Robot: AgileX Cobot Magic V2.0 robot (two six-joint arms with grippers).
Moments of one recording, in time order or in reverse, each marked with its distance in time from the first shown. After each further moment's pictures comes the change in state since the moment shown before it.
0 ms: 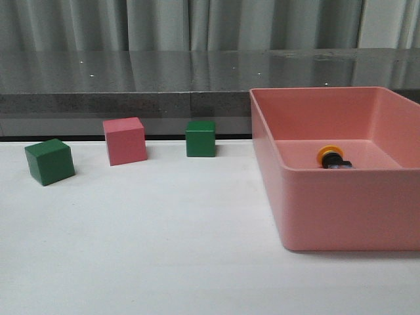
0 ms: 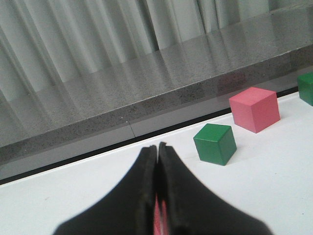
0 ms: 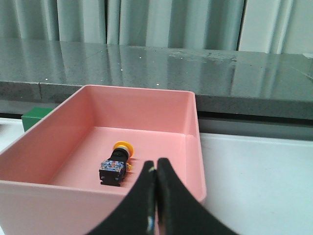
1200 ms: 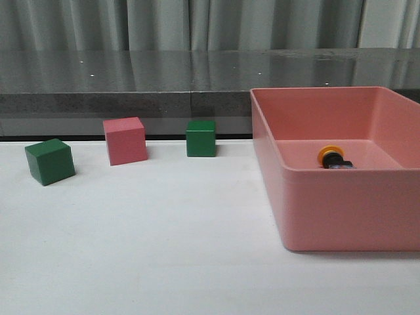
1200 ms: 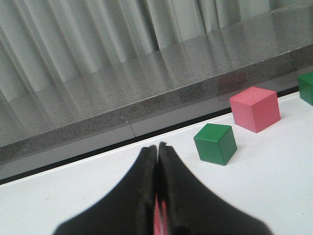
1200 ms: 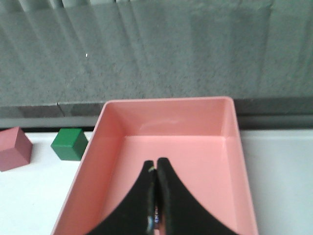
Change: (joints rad) left arm 0.000 0.000 0.000 0.000 0.000 0.000; right arm 0.026 0.900 -0.765 0.157 0.194 0.027
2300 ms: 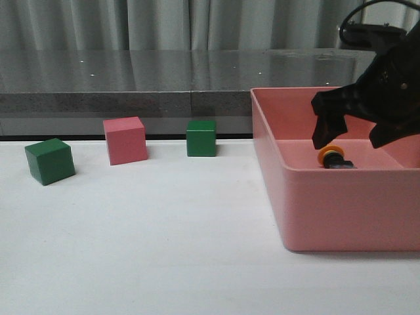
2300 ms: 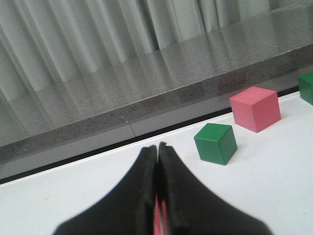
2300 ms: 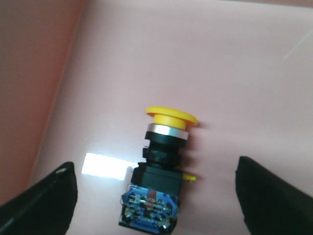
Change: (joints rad) left arm 0.000 0.000 0.000 0.000 0.000 0.000; right arm 0.076 0.846 -0.257 0.013 -0.027 -0.080
